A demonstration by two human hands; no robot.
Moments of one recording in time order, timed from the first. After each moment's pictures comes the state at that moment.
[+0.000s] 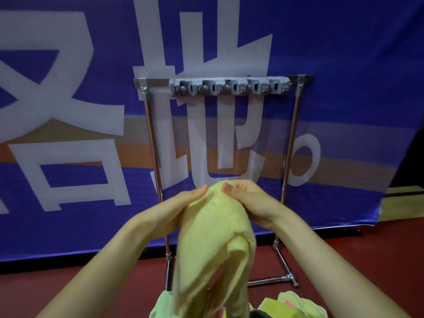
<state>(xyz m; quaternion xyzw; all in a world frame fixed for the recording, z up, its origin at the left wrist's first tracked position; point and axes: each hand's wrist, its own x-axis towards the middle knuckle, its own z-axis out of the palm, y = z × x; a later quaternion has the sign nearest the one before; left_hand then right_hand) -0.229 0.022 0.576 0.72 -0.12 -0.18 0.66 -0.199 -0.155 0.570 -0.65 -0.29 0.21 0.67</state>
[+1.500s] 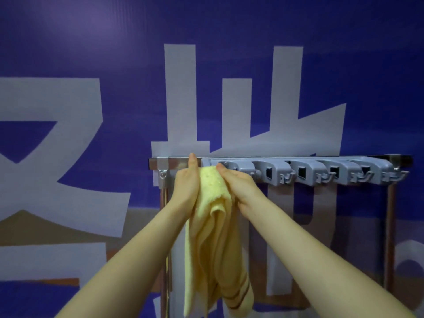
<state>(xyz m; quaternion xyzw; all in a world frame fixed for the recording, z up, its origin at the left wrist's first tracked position) 0.127 0.121 0.701 0.68 0.00 0.30 0.67 0.144 0.019 0.695 -0.63 -0.16 -0.01 0.76</state>
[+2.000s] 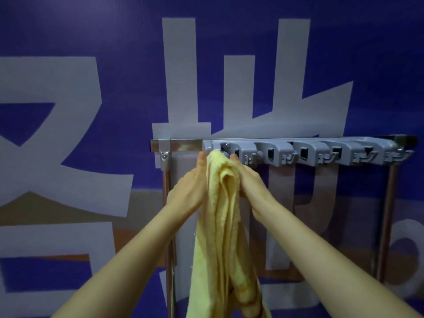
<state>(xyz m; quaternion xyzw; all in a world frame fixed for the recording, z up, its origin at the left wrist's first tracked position) 0.106 0.128 0.661 0.87 -0.04 0.25 0.43 0.125 0.003 0.666 -0.67 -0.16 -0.05 0.72</state>
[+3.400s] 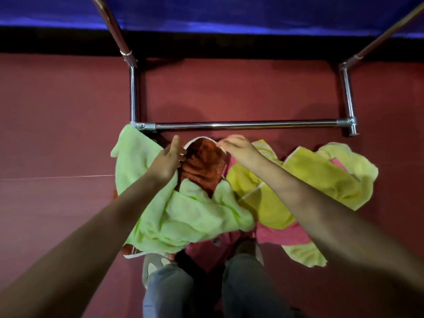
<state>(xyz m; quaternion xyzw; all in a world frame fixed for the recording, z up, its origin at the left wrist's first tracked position) -0.043 0.069 0.007 0.75 0.30 -0.25 0.54 0.007 -0.099 -0.023 -0.82 0.04 0.33 0.46</state>
